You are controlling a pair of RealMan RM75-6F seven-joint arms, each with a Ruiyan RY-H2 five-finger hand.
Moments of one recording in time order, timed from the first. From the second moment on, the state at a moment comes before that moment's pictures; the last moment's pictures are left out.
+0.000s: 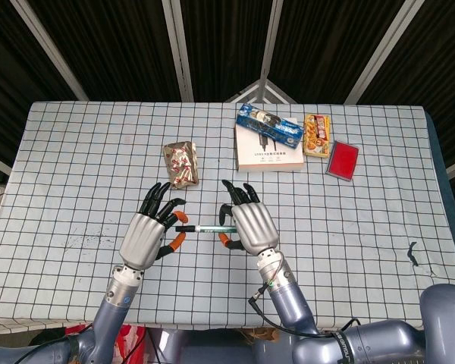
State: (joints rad) left arm -0.48 -1.78 -0.18 -1.56 1.64 1.44 0.38; right arm 0.86 -1.64 0.34 -2.04 -0.74 1.39 -0.73
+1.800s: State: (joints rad) left arm -0.50 -1.80 -0.18 -1.50 1.62 1.47 0.36; right arm 0.86 -1.65 0.33 -2.04 -0.74 1.40 -0.72
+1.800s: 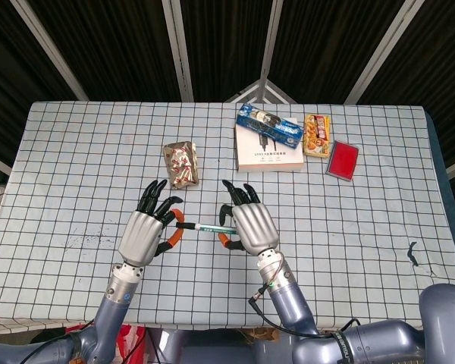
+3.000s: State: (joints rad) left arm -0.50 -1.82 -0.18 -1.49 1.64 1.49 0.36; right arm 0.86 -1.64 0.33 -2.06 -0.73 1.40 -0.72
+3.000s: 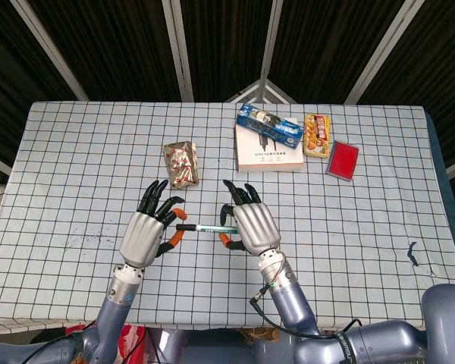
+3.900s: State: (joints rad) left arm -0.51 -1.82 -0.17 -1.49 1.65 1.50 0.34; right arm 0.86 -1.64 0.33 -2.05 -0.73 1.40 -0.72
